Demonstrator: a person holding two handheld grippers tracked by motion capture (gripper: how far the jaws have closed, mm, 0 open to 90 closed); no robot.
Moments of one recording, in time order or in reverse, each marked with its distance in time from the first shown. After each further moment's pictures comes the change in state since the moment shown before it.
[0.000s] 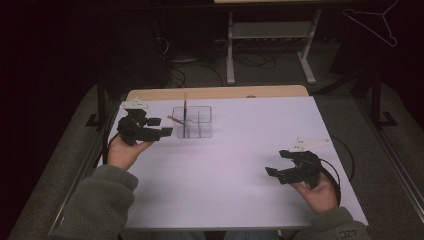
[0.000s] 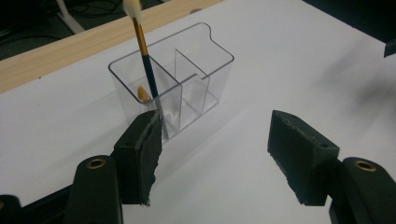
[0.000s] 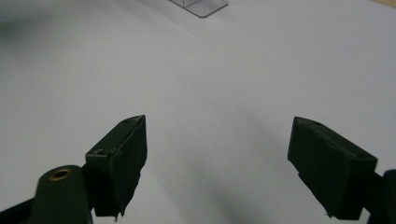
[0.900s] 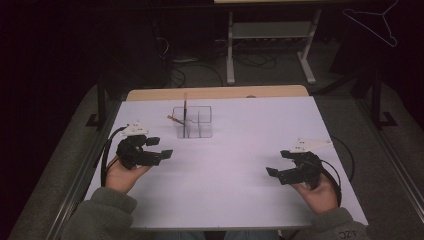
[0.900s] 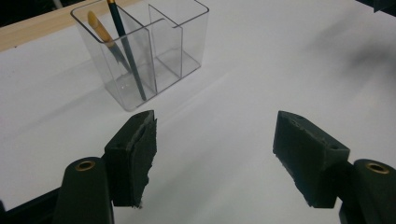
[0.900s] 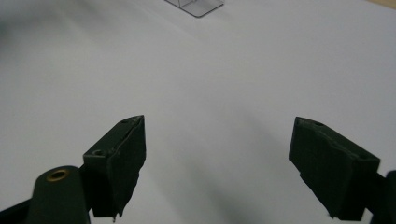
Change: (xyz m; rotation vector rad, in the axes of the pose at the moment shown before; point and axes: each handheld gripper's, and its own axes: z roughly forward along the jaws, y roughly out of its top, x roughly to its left) left arm -0.027 -0.047 -0.007 0.021 -0.001 0.042; right arm 0.000 -0.002 -0.001 -0.007 -0.016 0.006
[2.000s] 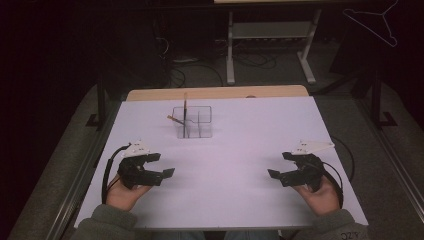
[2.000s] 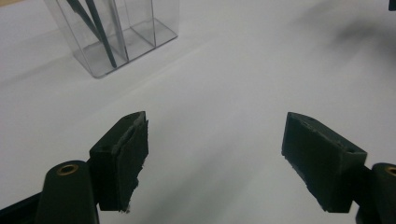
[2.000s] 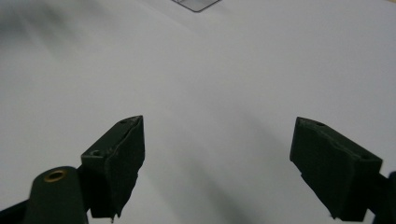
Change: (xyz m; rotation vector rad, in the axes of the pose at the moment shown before) left arm -0.024 -0.037 0.002 -0.008 -0.020 -0.006; right arm 0.000 -0.007 -0.002 0.002 -0.003 0.012
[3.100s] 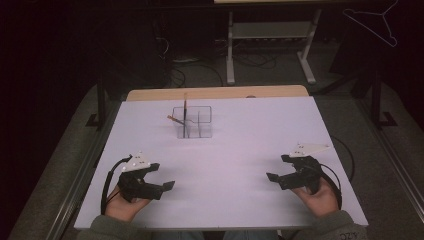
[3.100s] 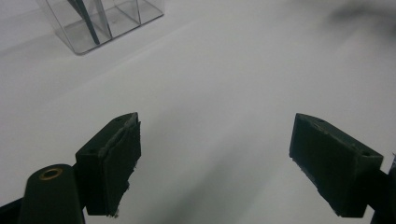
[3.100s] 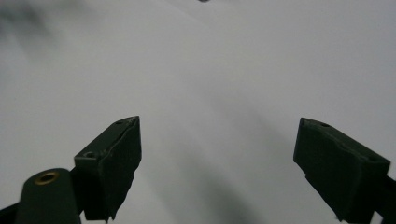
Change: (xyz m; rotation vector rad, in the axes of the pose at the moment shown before) left arm -0.014 -0.024 -0.003 0.010 -0.002 0.009; right arm 0.002 -0.005 0.006 0.021 0.019 -0.016
